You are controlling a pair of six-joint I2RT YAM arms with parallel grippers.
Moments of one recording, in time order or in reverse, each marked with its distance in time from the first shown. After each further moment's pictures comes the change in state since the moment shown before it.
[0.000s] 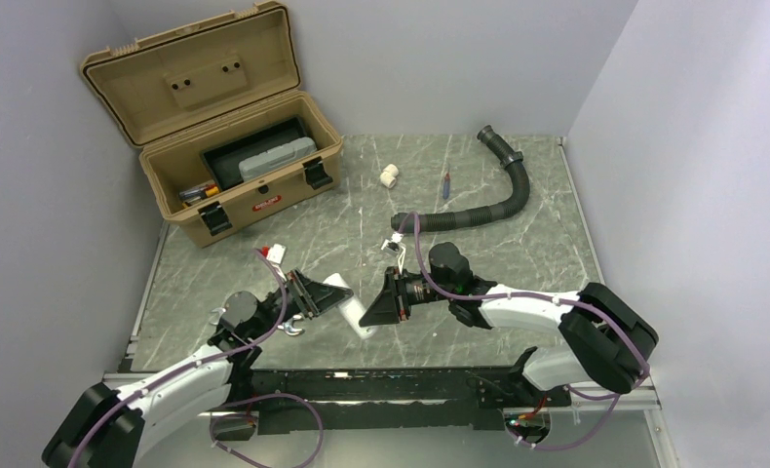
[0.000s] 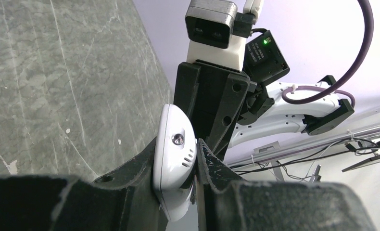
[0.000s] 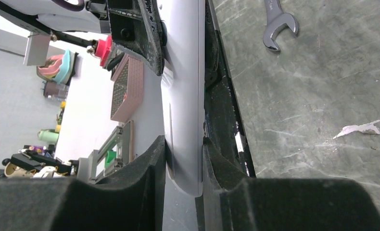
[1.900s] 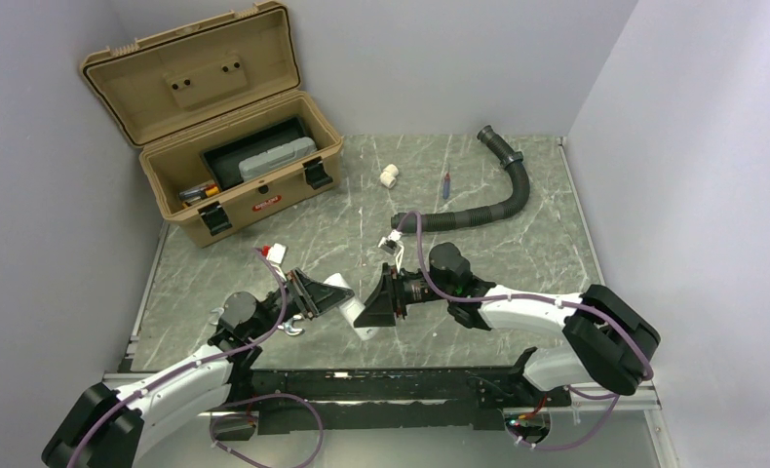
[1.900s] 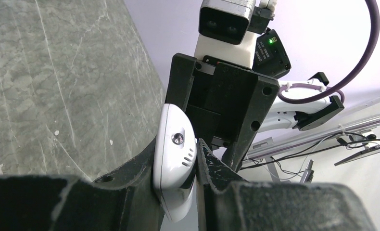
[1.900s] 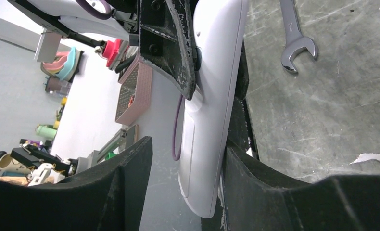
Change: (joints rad) left arm -0.002 0.008 0.004 0.030 0.021 -0.008; right arm 0.028 -0.019 0.016 0.064 0.011 0.016
